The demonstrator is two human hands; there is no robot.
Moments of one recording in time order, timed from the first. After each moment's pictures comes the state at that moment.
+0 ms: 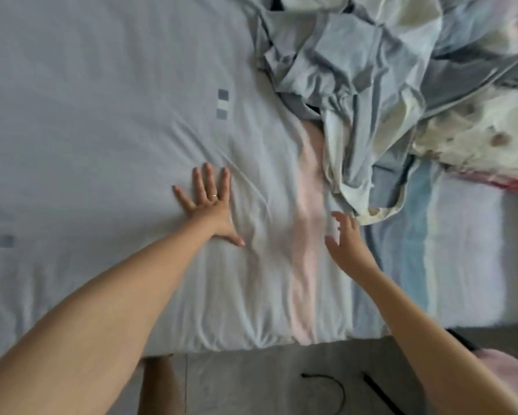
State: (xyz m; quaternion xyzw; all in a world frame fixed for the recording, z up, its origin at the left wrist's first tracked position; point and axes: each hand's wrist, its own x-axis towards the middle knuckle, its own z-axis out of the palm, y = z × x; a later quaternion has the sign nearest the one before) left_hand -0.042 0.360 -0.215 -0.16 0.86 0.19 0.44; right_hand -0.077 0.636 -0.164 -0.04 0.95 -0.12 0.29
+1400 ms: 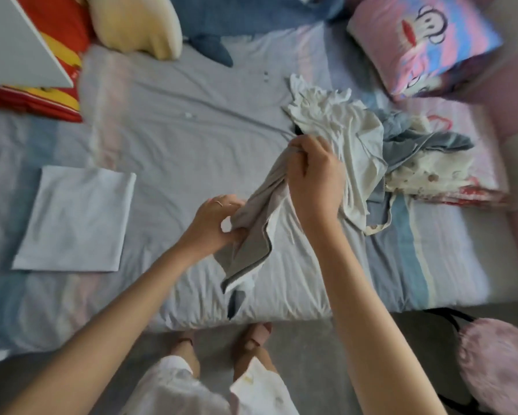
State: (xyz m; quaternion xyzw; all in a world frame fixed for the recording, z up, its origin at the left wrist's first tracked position) left_hand 0.139 0.150 0.115 0.06 0.89 0.44 0.00; right_hand 0.065 0.310 0.237 -0.11 0.91 -0.36 -0.16
